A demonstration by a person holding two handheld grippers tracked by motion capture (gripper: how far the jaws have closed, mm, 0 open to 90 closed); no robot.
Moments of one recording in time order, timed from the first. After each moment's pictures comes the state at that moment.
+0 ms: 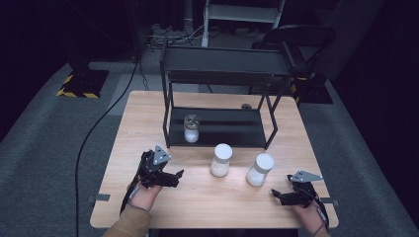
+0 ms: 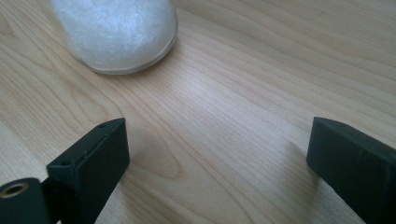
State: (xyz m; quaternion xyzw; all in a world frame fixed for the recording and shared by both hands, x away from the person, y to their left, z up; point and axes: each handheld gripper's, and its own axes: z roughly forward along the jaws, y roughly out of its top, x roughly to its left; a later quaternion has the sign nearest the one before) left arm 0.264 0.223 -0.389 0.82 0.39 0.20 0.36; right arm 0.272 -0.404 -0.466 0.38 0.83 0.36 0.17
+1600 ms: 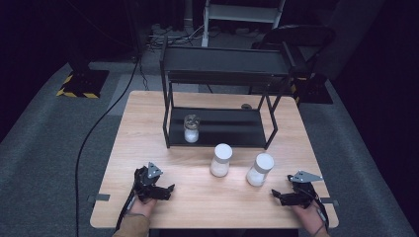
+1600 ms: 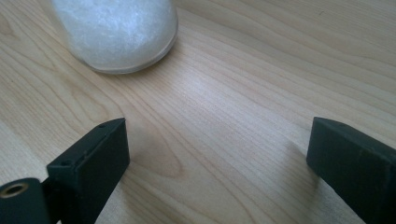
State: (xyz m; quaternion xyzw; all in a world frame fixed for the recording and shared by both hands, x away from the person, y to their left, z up) left arm 0.263 0.244 -0.460 0.82 0.44 0.18 0.33; right arm 0.270 -0.403 -0.466 0.38 0.83 0.36 0.17
